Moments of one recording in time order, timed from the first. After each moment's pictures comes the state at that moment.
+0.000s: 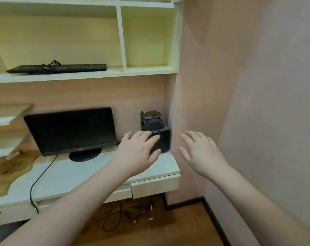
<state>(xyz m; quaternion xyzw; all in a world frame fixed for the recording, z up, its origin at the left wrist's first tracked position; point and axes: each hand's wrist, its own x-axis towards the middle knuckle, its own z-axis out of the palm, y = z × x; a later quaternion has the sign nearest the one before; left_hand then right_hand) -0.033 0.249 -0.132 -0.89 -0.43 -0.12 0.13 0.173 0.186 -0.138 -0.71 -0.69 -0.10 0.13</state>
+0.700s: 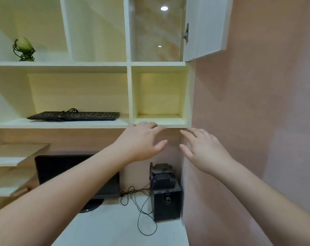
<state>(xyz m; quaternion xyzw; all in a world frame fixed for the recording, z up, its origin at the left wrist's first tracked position) 0.056 0.390 0.031 -0.84 -0.49 -0.14 0.18 0.255 0.368 0.001 -0.61 -0.75 -0.15 0.19</state>
